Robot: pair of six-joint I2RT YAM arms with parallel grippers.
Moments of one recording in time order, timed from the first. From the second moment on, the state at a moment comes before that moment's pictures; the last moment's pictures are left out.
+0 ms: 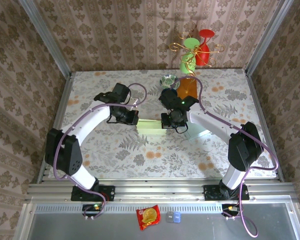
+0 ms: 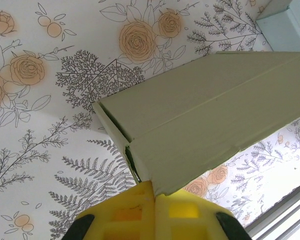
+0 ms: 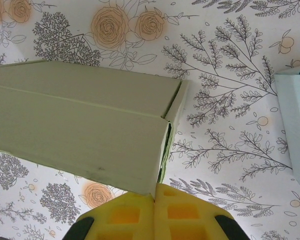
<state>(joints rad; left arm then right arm) -0.50 1.61 1.31 -0.92 0.36 -0.15 0.65 1.71 1.42 -0.93 -0.03 0.60</state>
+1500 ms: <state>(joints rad) -0.54 1.57 1.18 -0.79 0.30 -0.17 0.58 1.37 0.83 -0.12 -0.16 1.84</state>
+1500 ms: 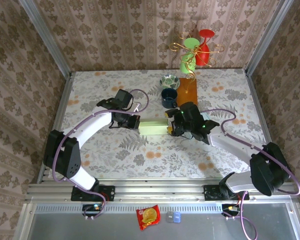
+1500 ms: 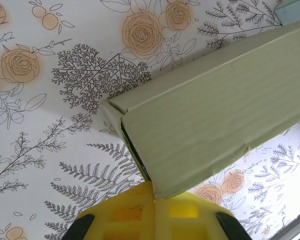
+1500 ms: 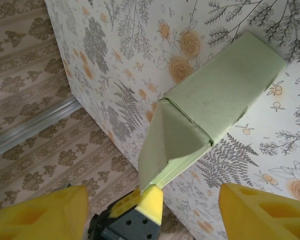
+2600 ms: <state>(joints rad) -0.44 1.49 1.18 -0.79 0.42 -0.34 0.56 1.44 0.76 -0.07 -0.24 1.78</state>
